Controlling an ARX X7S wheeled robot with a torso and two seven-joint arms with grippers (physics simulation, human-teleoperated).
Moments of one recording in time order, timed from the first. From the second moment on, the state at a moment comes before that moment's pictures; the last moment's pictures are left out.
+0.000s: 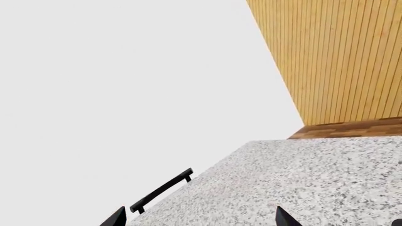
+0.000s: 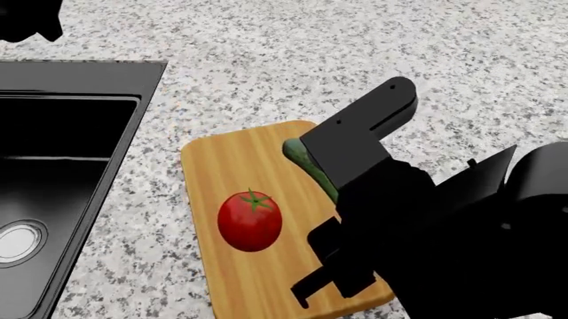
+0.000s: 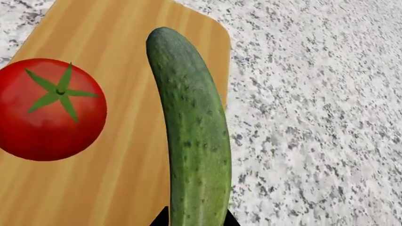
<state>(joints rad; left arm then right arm) -1.82 -0.74 0.74 0.34 -1.45 -0.92 -0.40 1.62 0.72 -1.29 -0.12 1.89 1.11 0.85</state>
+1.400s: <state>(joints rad) -1.81 -0.75 0.75 0.36 -1.46 -0.92 -0.40 1.57 0.71 -1.33 -0.10 1.85 1.08 0.88</state>
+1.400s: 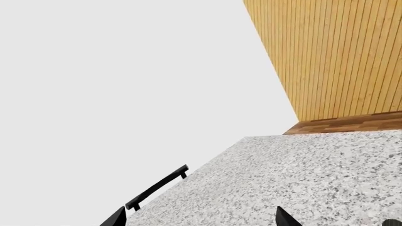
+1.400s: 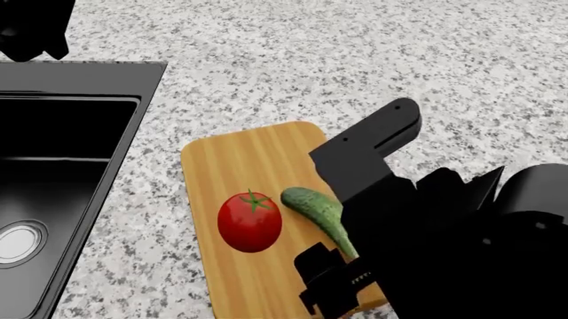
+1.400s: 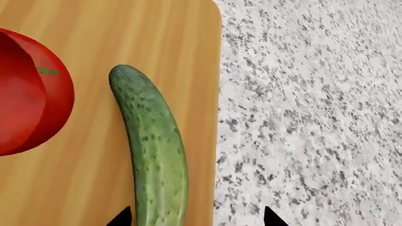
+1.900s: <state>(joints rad) -1.82 -0.75 0.74 0.35 -1.45 -0.92 -0.40 1.79 0.68 -1.28 -0.02 1.77 1.16 0.76</state>
